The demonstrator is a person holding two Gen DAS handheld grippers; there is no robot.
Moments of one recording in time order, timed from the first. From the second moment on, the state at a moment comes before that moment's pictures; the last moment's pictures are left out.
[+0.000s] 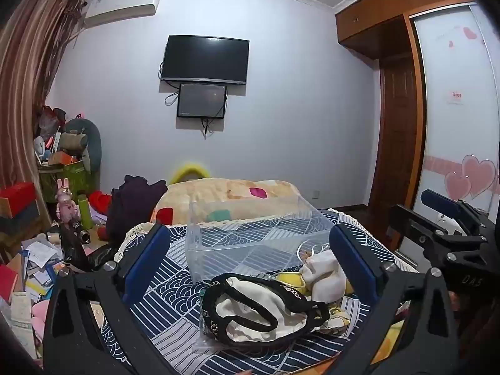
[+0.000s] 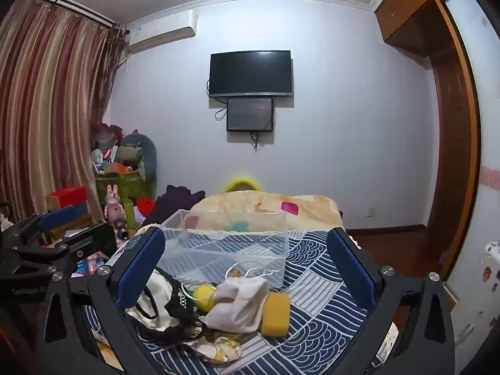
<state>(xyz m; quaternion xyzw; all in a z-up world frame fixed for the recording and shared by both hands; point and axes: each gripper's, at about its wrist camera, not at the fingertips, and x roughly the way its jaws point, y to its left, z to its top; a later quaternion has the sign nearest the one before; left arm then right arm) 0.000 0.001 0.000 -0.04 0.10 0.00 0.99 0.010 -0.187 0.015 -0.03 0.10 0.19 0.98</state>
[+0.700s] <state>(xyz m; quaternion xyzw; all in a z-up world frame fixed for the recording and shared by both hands) -0.001 -0.001 -0.001 -0.04 0.10 0.00 0.99 0.009 -0.184 0.013 -0.03 0.10 0.20 0.97</state>
